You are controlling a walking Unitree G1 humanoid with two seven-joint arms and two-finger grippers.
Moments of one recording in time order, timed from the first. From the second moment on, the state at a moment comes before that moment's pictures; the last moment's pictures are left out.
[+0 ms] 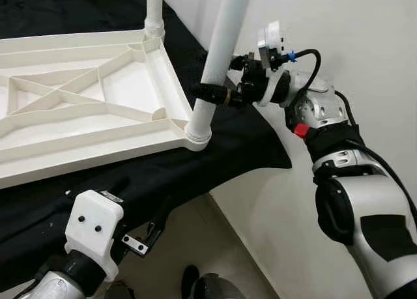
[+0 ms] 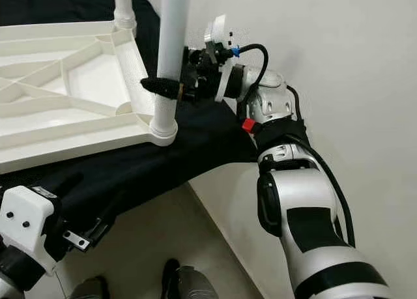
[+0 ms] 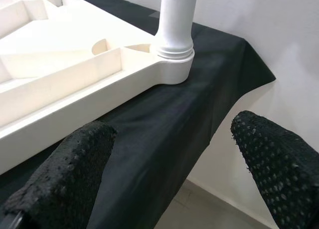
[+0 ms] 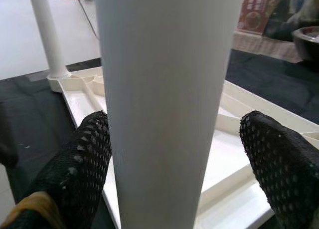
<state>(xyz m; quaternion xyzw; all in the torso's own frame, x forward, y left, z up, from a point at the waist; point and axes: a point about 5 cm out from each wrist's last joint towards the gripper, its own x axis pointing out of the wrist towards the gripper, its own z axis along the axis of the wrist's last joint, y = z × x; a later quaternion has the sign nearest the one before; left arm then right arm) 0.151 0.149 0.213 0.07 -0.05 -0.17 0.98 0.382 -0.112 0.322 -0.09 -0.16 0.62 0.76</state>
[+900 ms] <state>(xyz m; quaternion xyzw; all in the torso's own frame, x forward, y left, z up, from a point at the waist) 0.151 0.149 0.214 0.07 -0.05 -0.18 0.98 0.386 -0.112 0.307 -0.08 -0.15 0.57 0.80</state>
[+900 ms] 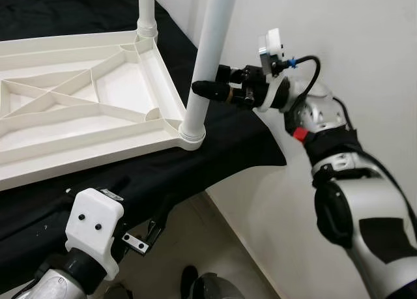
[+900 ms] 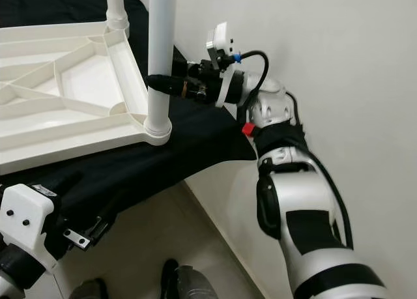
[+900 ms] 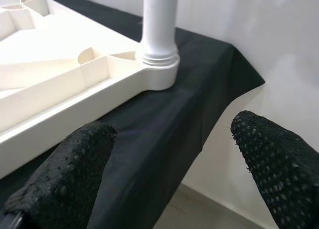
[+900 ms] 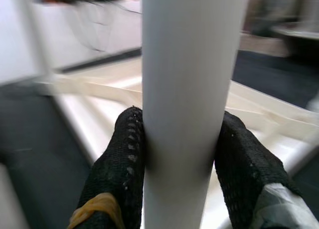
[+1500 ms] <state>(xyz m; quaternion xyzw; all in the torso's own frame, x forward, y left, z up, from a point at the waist) 0.158 0.151 0.221 0.07 -0.06 -0.17 0.98 0.358 -0.069 0.276 -0.03 -0.12 0.23 0.97</state>
